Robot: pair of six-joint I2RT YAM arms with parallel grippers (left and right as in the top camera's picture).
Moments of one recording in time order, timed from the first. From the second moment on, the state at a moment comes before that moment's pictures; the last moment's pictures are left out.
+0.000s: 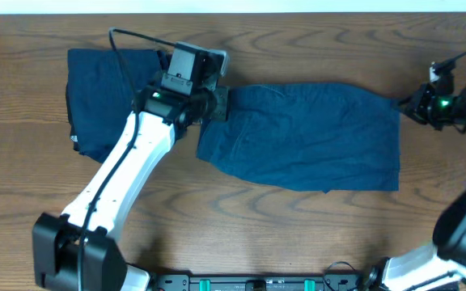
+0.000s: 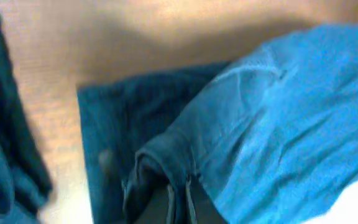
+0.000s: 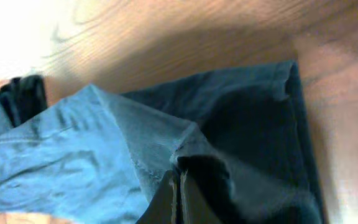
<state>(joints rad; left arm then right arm) -0.36 1.62 1.35 -0.68 0.23 -0.20 -0.43 1.77 1.40 -0.88 -0.66 0.05</state>
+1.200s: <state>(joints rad) -0.39 1.76 1.04 -0.70 0.23 -0.37 -0.30 1.62 0.94 -0.75 -0.29 0.23</state>
